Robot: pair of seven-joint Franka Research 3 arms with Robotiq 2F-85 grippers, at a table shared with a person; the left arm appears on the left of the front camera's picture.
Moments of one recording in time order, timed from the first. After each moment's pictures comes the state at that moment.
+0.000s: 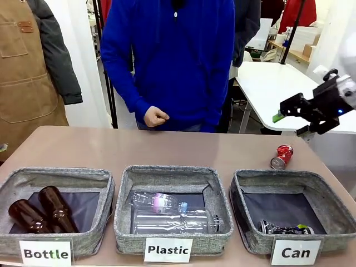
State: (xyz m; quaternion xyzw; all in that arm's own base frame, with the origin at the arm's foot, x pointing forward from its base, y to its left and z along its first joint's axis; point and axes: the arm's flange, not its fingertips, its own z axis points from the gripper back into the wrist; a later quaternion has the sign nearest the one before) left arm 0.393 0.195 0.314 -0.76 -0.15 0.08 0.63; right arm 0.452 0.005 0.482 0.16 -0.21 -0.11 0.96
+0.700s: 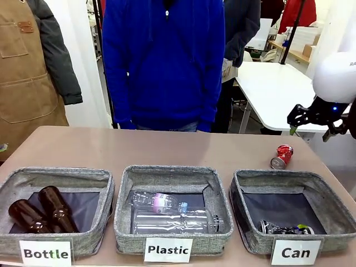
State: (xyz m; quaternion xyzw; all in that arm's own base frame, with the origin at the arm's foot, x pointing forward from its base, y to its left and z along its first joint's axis) left arm 0.393 0.195 0.314 -0.76 -0.15 0.08 0.63; right arm 0.483 -0.013 0.469 0.00 -0.13 -0.18 0.97
